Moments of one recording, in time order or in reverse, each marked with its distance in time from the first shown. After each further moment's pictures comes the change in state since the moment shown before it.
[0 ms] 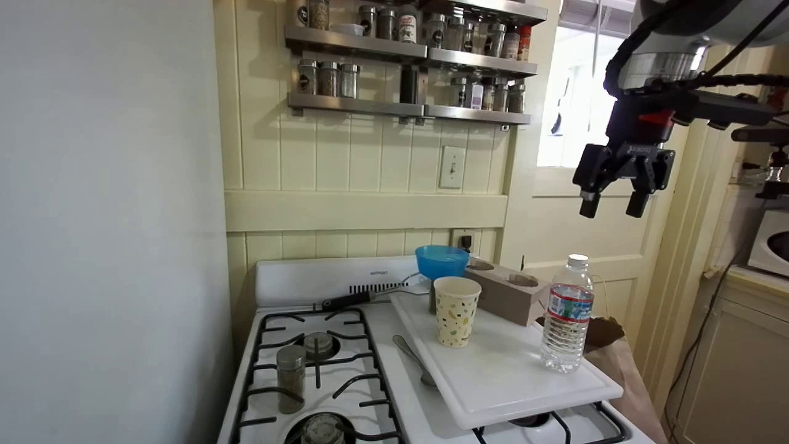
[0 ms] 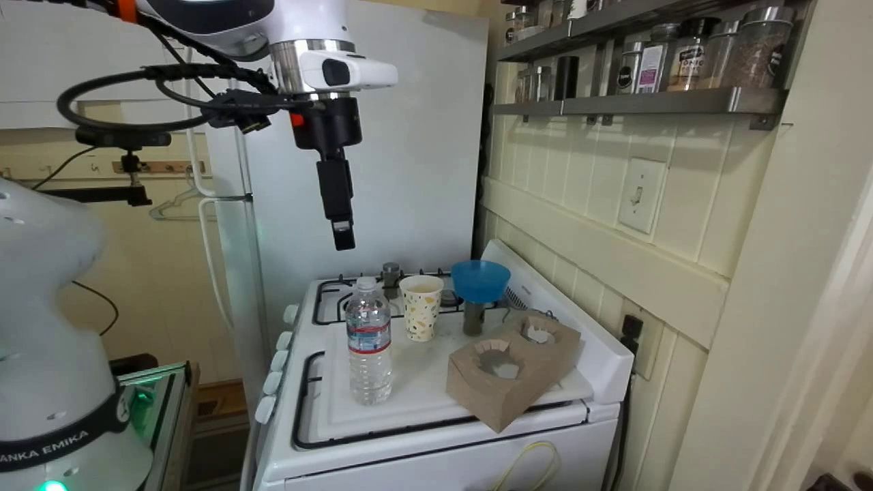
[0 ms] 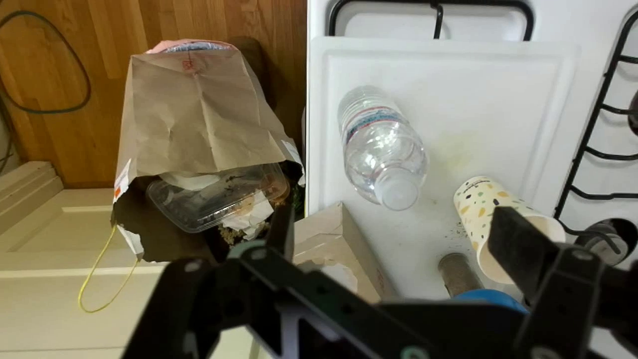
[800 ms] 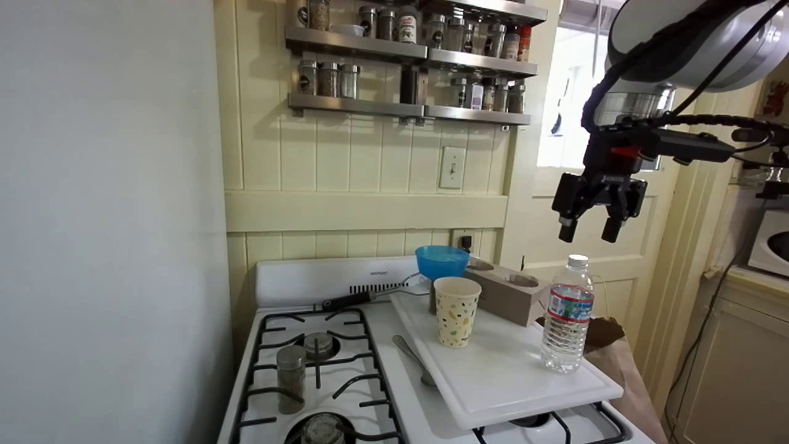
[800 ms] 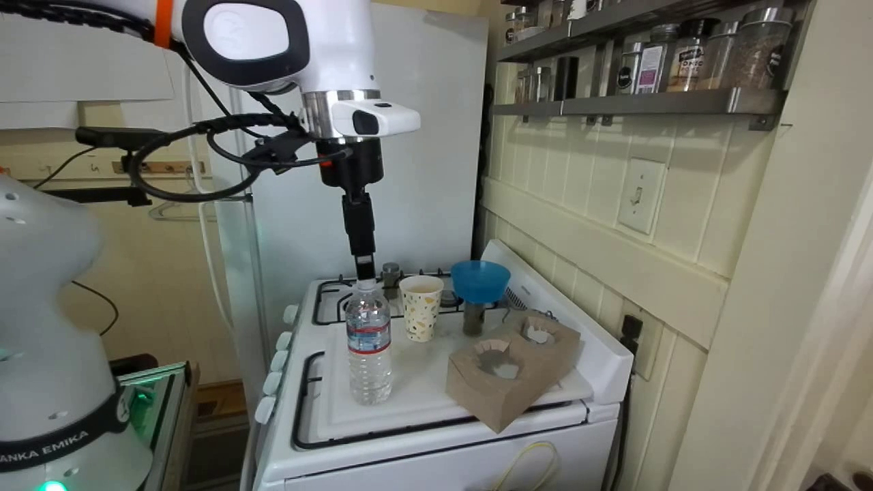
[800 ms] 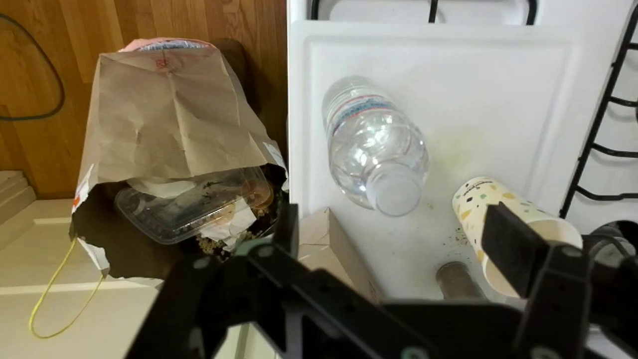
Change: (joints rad) arm 0.025 0.110 -0.018 -0.030 0.031 0.126 -0.001
